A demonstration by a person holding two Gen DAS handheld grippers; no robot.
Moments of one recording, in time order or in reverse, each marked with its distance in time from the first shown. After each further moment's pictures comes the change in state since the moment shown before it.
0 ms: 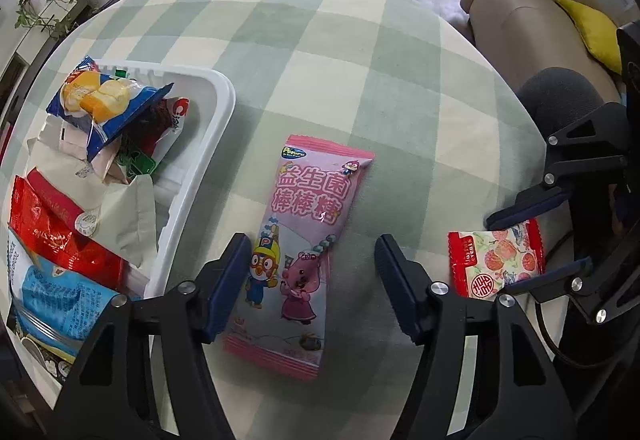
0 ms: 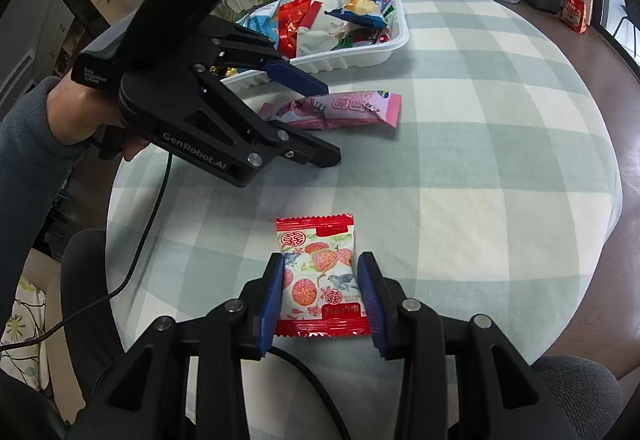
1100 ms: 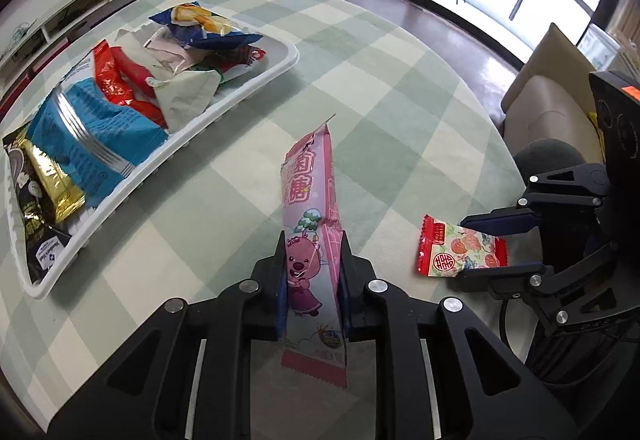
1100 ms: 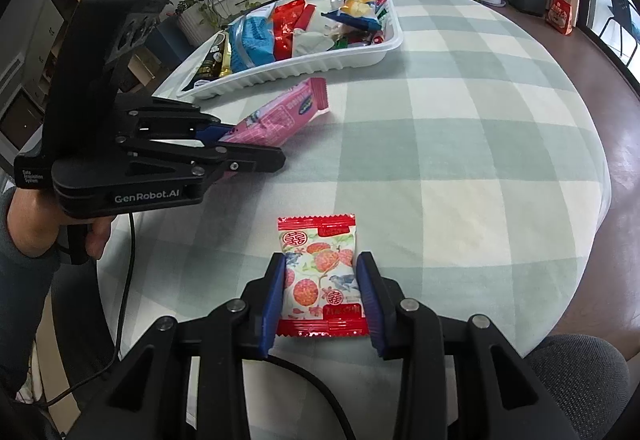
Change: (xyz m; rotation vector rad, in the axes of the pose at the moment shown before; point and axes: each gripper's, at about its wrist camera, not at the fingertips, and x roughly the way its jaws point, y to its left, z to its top) left arm -0.037 -0.025 -0.088 -0.377 -0.256 0.037; right arm -0.002 0.010 -0.008 0.020 -0.024 -0.058
